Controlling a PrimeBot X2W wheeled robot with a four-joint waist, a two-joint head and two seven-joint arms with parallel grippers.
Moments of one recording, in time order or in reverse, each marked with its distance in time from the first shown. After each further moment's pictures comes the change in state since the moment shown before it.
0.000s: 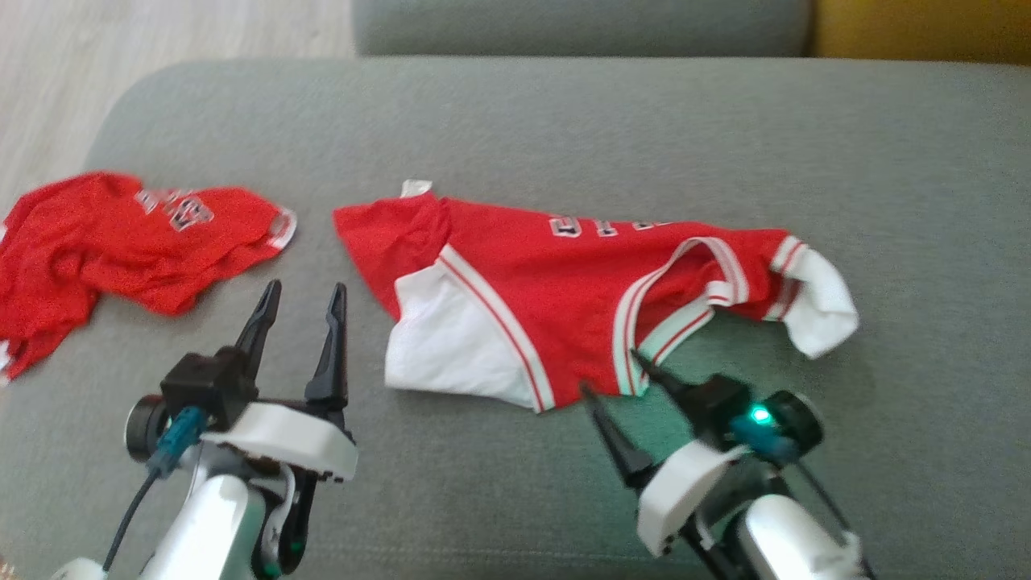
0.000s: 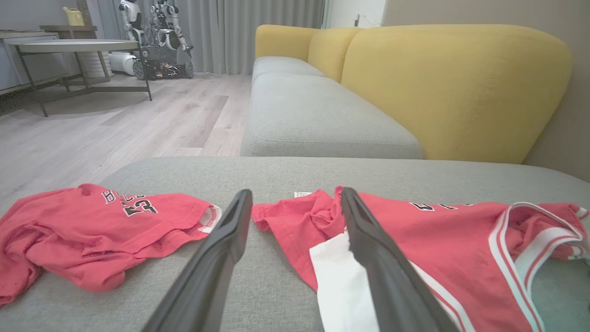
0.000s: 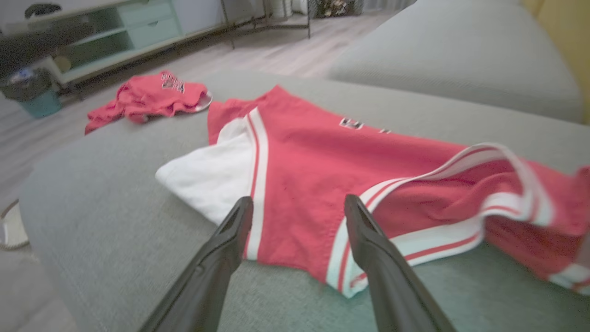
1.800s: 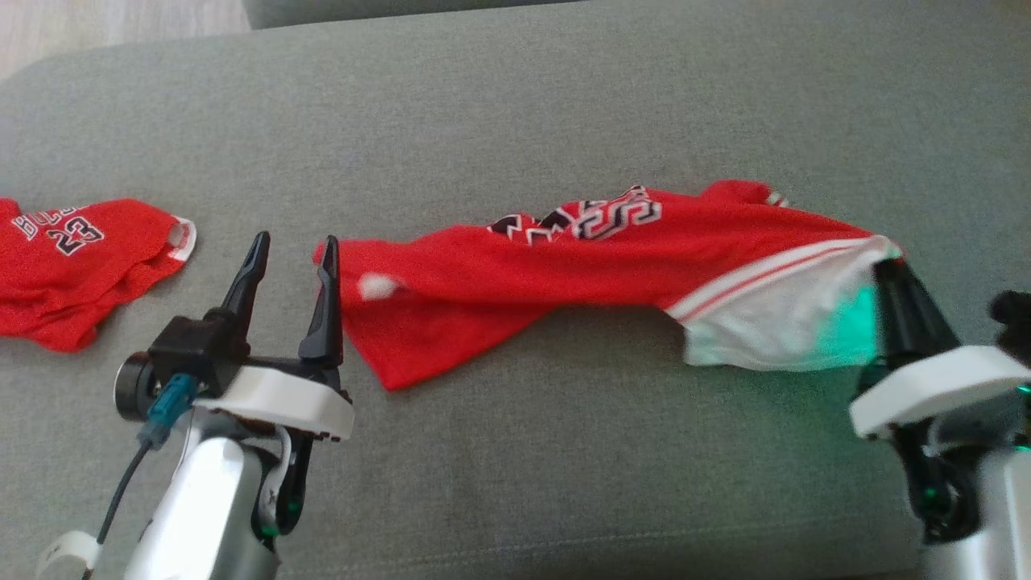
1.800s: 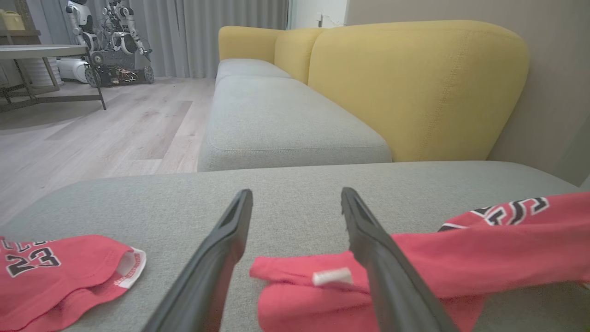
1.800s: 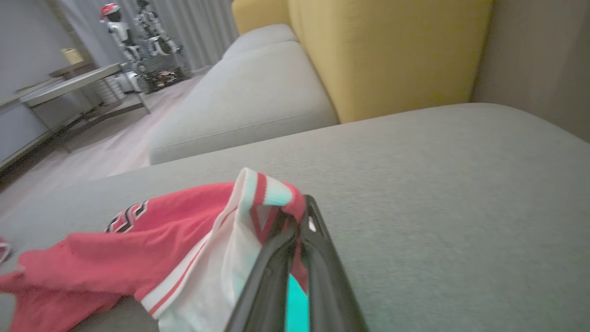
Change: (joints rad) left arm -0.076 -0.062 0.072 0.021 0.082 -0.054 -0.010; right arm 0.006 0.000 -0.479 -0.225 0.172 0.000 0.146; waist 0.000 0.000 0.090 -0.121
